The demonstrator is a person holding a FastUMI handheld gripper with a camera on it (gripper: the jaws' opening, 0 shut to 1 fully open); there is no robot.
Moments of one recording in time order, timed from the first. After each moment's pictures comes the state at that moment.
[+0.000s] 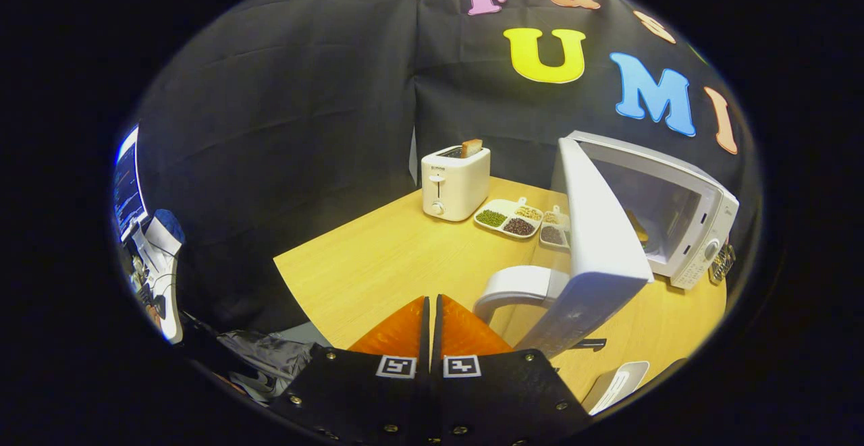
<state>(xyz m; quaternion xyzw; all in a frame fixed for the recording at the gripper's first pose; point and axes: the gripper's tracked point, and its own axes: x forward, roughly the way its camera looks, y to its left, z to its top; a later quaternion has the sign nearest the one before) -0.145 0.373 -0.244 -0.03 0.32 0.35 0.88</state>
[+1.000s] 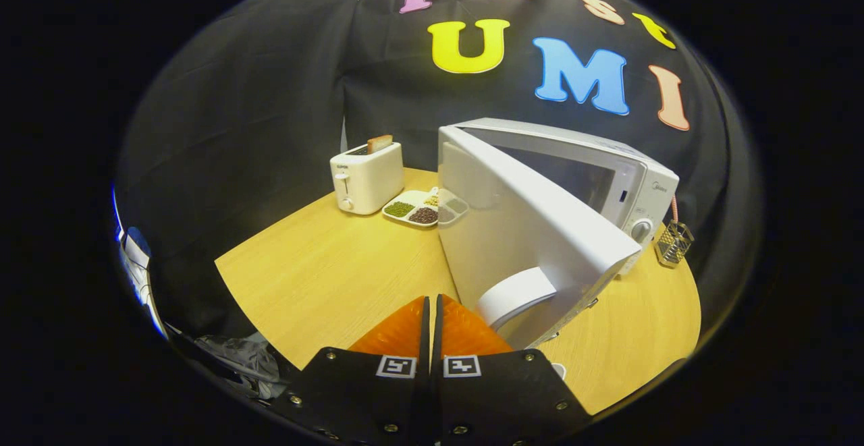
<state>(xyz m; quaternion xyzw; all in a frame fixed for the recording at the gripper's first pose) -0.077 0.236 -0.255 -0.02 0.34 0.23 0.91</state>
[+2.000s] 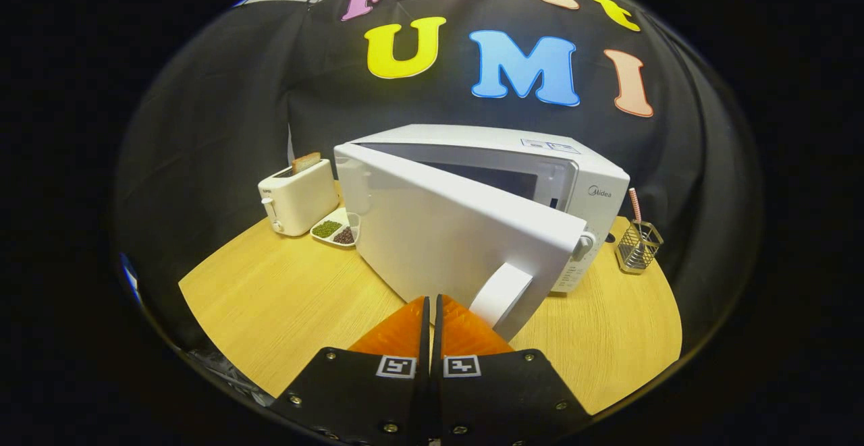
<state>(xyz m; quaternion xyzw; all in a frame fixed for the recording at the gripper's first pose) 0.004 0.136 -0.266 -0.01 0.34 0.16 0.93</state>
